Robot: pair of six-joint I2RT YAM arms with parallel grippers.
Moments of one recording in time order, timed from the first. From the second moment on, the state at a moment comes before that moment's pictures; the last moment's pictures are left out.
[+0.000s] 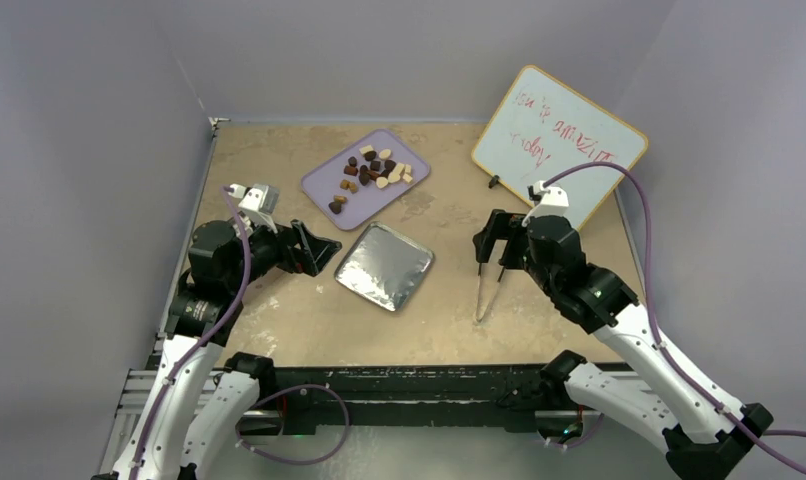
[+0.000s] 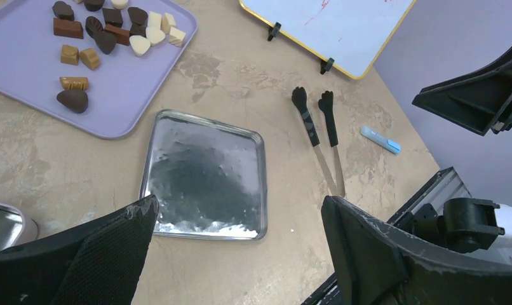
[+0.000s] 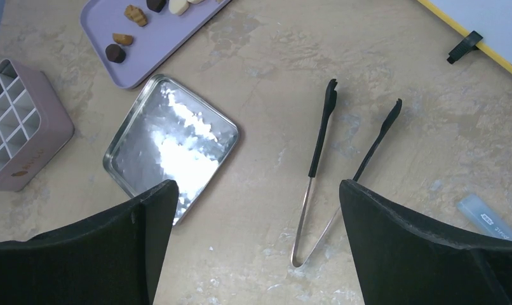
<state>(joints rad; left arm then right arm) -0.19 0.64 0.77 -0.39 0.48 -0.36 0.64 0.81 0.89 -0.59 0.32 0.53</state>
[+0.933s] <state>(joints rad) -0.19 0.60 0.77 -0.46 0.28 -0.35 0.64 1.22 0.85 -0.64 0.33 0.70</state>
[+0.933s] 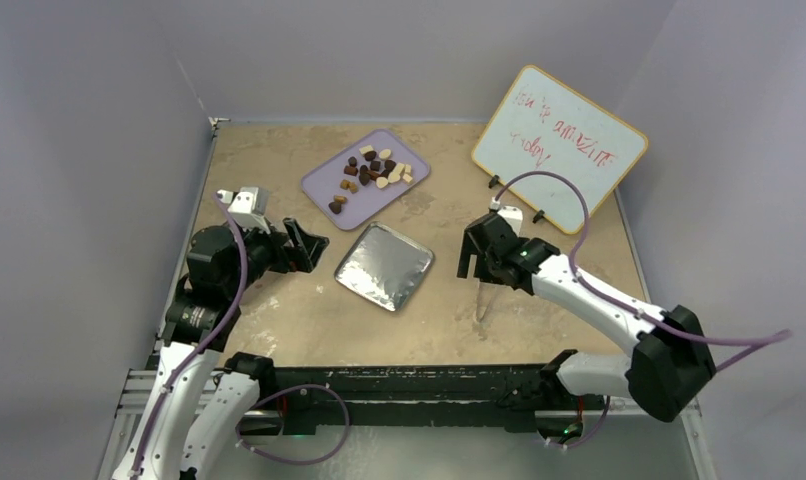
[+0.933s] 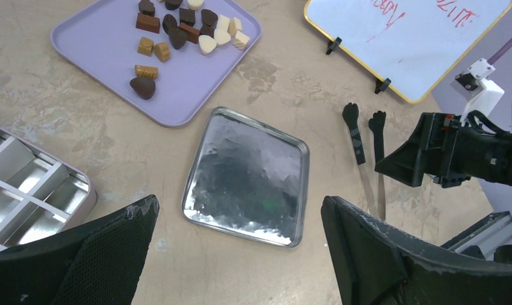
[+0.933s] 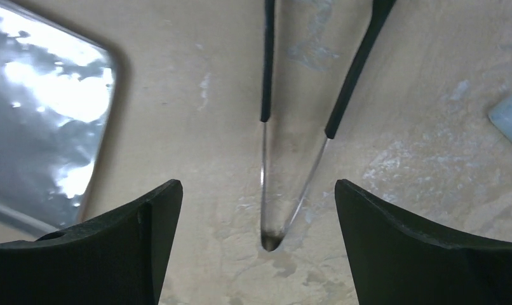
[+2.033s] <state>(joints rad) -0.19 0.61 0.77 -0.49 0.25 -0.34 0.64 1.45 0.71 -0.44 0.42 0.85</state>
